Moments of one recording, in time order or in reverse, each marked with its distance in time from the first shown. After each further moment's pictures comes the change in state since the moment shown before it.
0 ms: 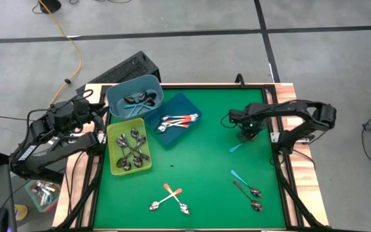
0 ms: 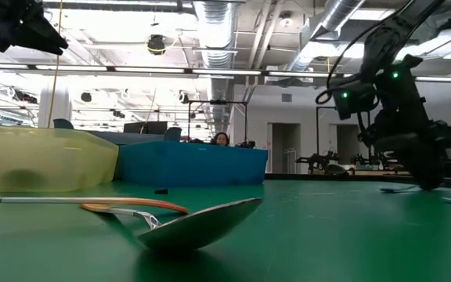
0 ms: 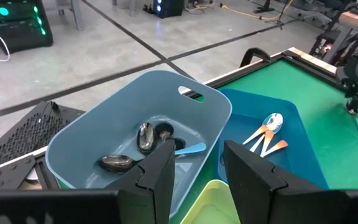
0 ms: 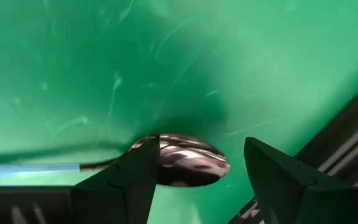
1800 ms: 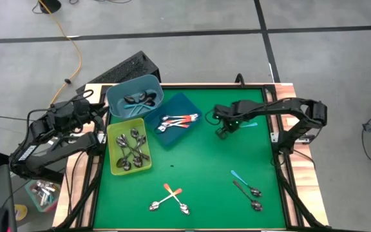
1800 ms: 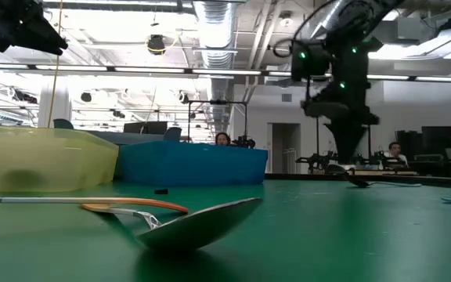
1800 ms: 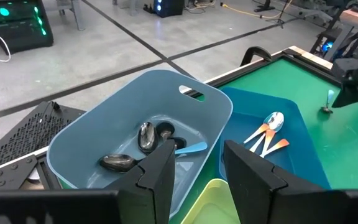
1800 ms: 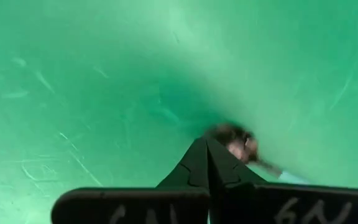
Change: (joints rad) left arm 0.000 0.000 0.000 -0.004 -0.002 0.005; right arm 0.118 0.111 0.263 0.194 -0.051 -0.045
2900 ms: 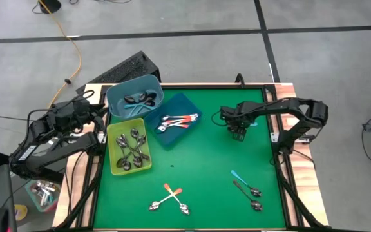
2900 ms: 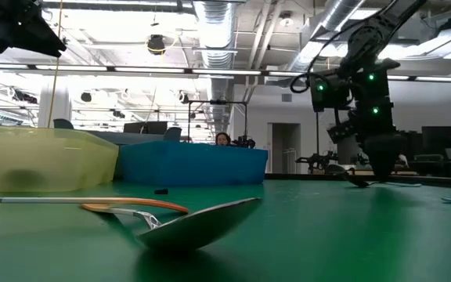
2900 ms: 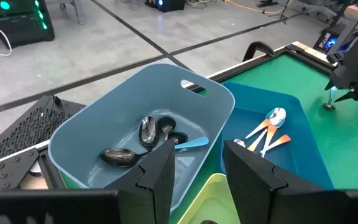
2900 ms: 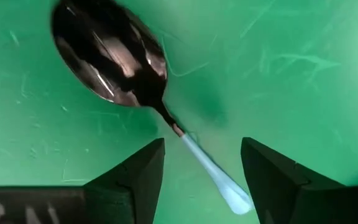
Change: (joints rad) left arm 0.000 0.000 0.000 -0.022 -0.002 -0.011; right arm -0.081 -0.002 -0.142 -0.037 0.182 -0.550
